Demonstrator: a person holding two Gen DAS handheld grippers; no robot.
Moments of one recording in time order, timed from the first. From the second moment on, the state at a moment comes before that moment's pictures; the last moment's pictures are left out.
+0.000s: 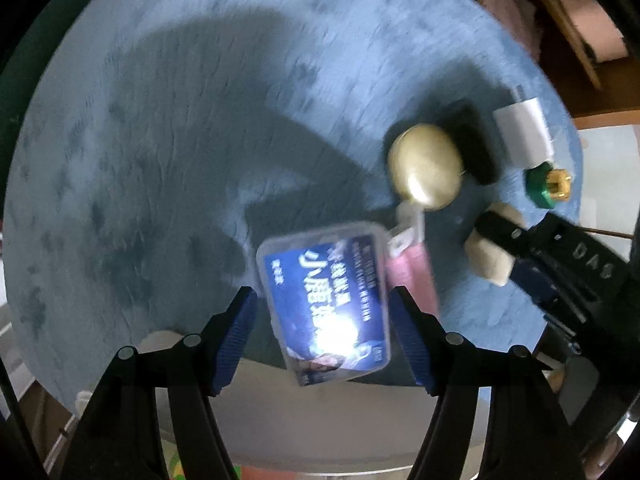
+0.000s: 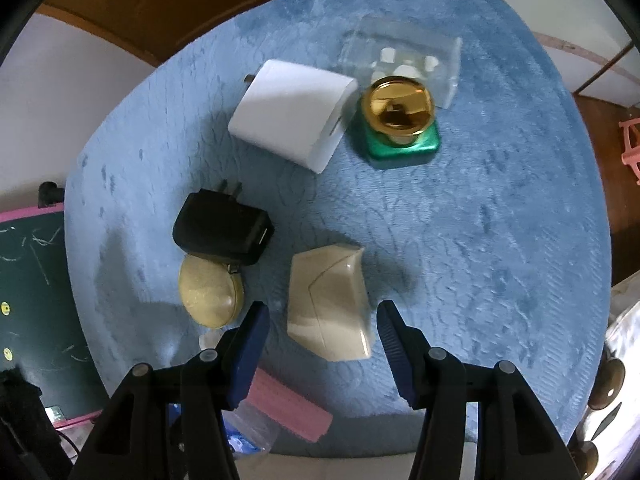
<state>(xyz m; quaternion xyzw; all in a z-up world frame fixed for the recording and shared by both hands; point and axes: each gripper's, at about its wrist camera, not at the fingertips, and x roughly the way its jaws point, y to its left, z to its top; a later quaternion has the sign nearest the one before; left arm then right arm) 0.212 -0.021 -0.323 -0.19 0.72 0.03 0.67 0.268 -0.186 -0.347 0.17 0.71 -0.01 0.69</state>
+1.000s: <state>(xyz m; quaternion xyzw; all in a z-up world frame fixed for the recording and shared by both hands) 0.188 -0.061 -0.267 -0.10 0.64 -0.02 0.76 0.210 -0.139 -0.303 0.08 0.65 0.00 0.75</state>
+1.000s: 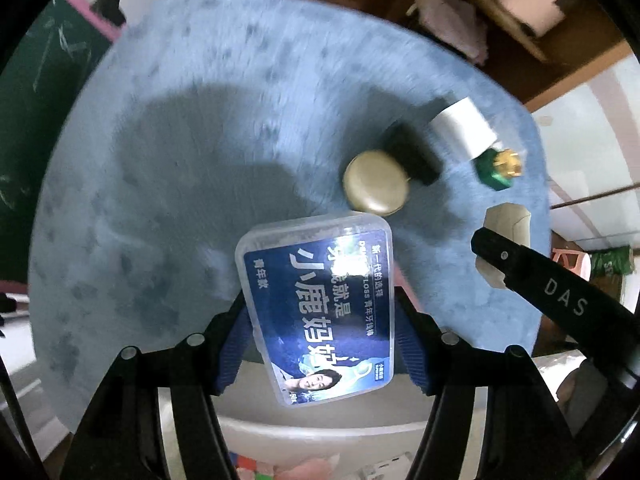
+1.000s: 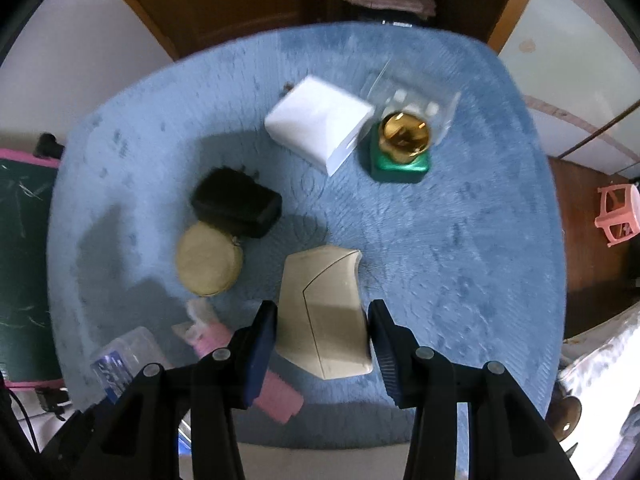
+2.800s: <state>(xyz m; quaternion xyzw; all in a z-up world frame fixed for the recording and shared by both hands) 0.030 -0.042 -0.232 0.07 0.54 -0.08 0.83 -0.003 -0.184 -0.271 0.02 0.63 0.03 0.78</state>
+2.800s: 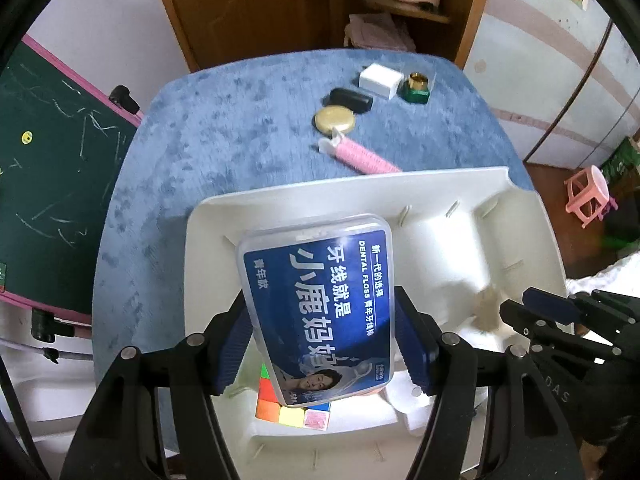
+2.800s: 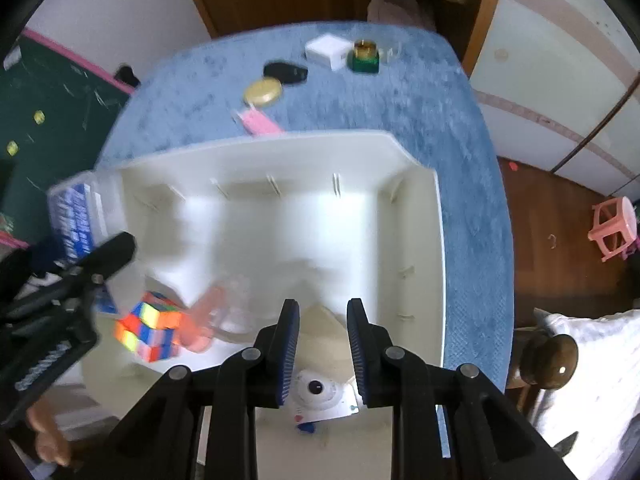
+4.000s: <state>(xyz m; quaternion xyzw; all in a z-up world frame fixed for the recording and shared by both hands) 0.013 -0.038 -0.215 0.08 0.54 -0.06 0.83 -0.019 -0.185 -0.265 0.01 0.63 0.06 0.77</state>
